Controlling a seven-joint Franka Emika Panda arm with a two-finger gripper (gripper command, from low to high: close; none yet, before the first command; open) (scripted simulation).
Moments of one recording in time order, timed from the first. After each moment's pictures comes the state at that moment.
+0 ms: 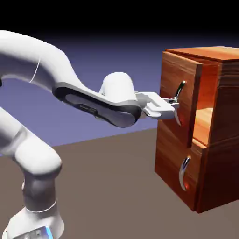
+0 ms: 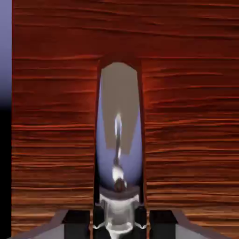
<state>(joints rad) 0.25 -0.65 -0.39 -2.62 -2.77 2.64 0.22</state>
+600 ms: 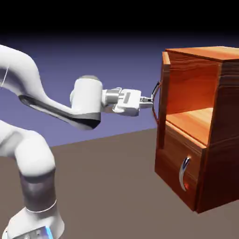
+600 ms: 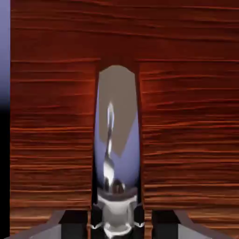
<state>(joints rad) 0.09 -0.88 0.05 -2.86 -1.98 2.36 -0.19</state>
